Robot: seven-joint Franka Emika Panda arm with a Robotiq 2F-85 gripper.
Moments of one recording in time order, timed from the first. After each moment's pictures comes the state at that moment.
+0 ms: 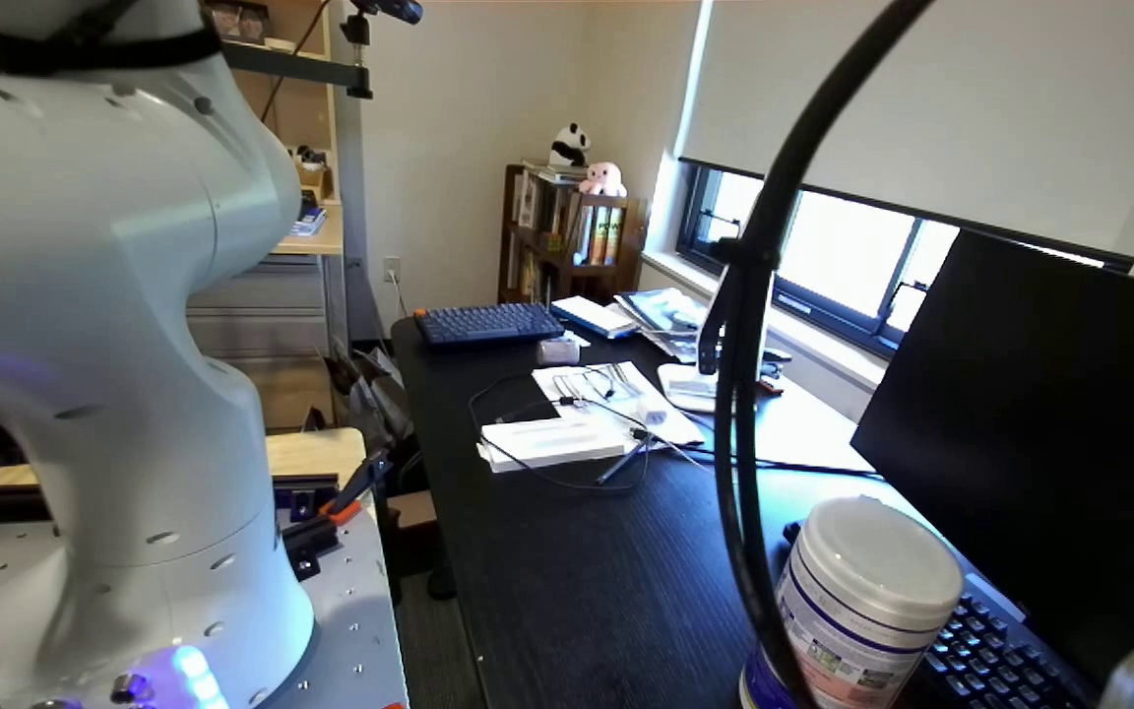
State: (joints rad) arm -0.46 -0.10 -0.43 -2.25 -0.01 2.33 0.40
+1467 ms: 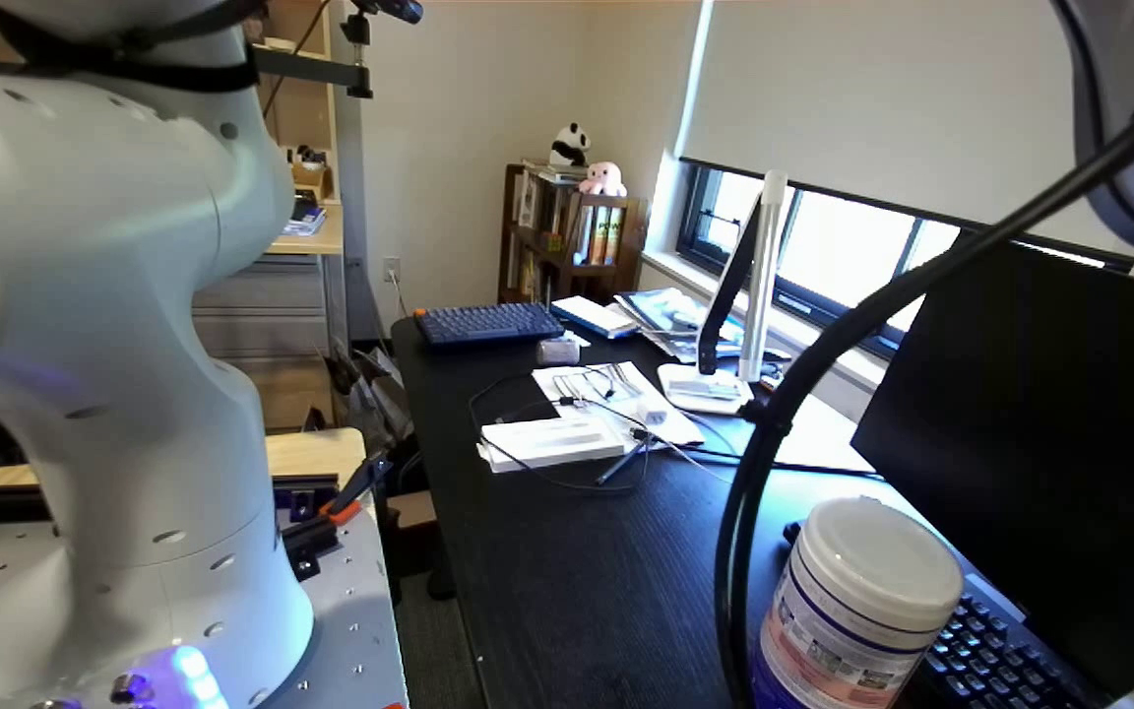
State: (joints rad) arm -0.41 0.12 -0.44 -2.20 0.00 2.36 0.48
